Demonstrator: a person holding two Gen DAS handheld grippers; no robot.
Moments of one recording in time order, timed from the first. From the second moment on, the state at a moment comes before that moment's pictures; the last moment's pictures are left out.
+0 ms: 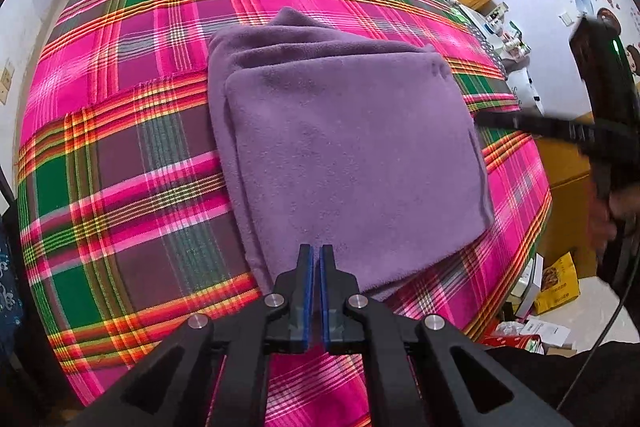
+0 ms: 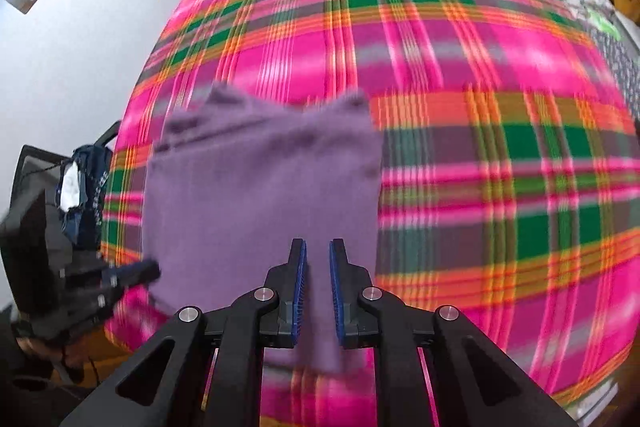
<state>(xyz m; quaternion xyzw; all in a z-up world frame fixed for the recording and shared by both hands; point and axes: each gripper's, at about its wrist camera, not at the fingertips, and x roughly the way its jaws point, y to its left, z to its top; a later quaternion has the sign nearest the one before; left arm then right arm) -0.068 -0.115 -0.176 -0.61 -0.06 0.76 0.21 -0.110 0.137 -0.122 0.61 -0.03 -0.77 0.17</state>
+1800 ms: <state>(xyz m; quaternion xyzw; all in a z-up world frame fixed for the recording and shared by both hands) -0.051 -0.118 -0.162 -0.62 -0.06 0.76 0.19 -0.050 0.103 -0.140 0.63 0.03 -0.75 0.20</state>
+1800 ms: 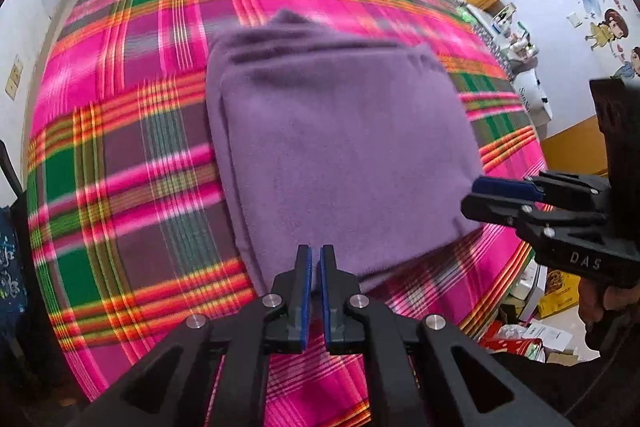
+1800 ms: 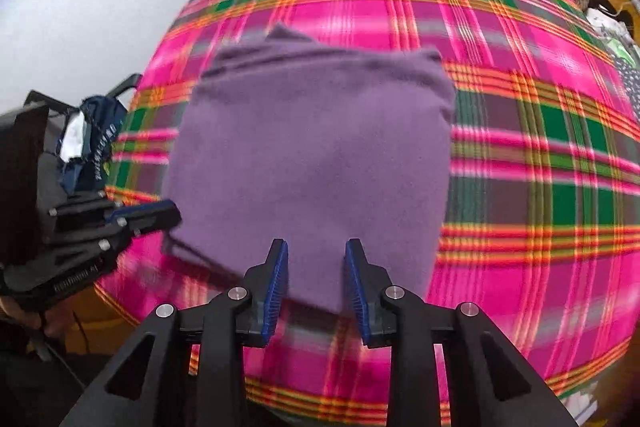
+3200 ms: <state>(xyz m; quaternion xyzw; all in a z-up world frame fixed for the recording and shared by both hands) -0.045 -0.048 -0.121 -0.61 -0.04 0.79 0.01 -0.066 0.175 -0.119 0.60 0.03 -0.74 0.30</state>
